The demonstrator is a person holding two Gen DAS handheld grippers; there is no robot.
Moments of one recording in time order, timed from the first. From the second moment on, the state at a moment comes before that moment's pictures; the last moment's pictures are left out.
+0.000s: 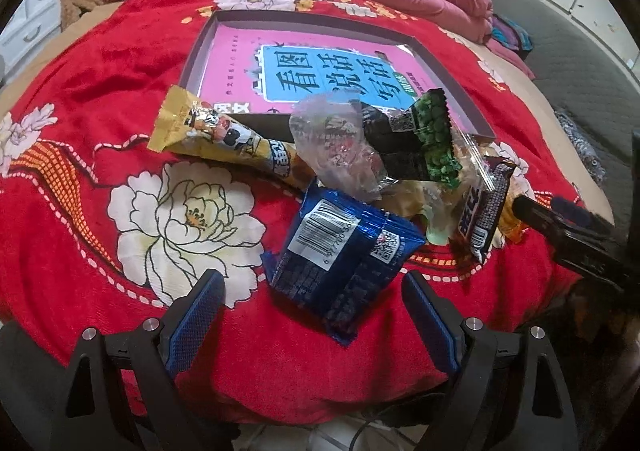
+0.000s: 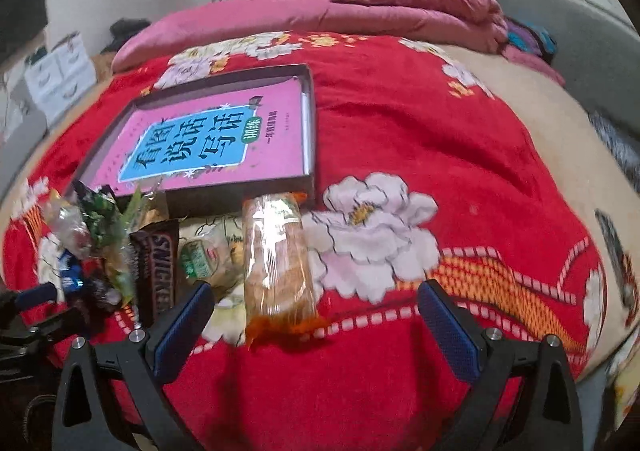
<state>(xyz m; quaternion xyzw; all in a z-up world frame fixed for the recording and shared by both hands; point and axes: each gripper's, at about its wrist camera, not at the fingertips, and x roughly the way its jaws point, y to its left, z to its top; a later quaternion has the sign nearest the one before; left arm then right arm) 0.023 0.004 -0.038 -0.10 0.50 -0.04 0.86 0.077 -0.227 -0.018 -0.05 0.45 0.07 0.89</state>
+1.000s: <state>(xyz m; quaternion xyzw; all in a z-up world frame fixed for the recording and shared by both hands) 0.035 0.021 -0.045 -0.15 0.50 -0.09 0.85 0.097 -0.224 -0.034 -0.01 0.46 0.14 0.87</state>
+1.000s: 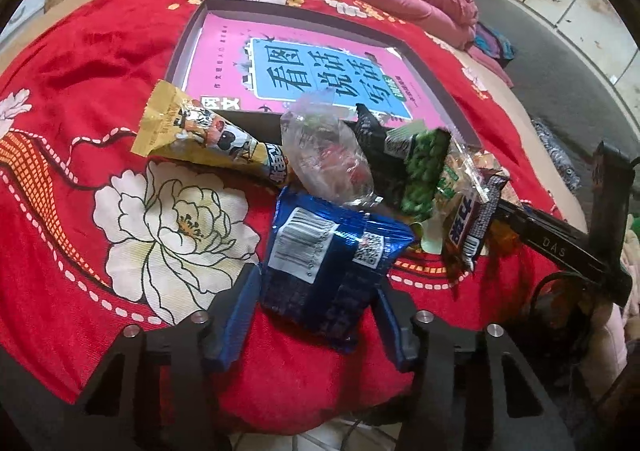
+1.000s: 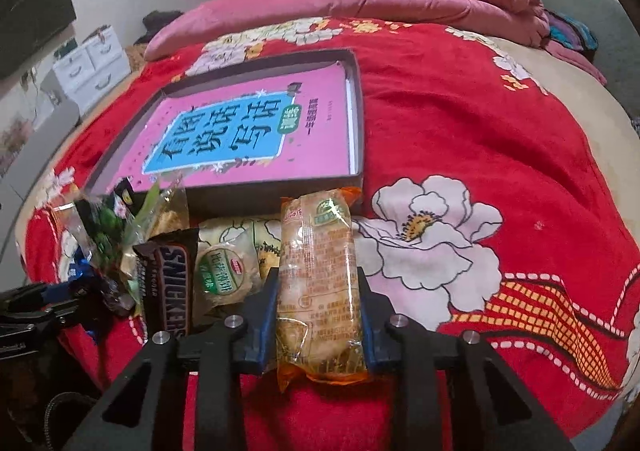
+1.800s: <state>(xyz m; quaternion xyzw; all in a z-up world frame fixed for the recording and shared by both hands) 0.019 0.063 0.004 -0.18 0.44 -0.07 0.88 0.103 -0.232 0.005 0.05 0.40 0.16 0.90</state>
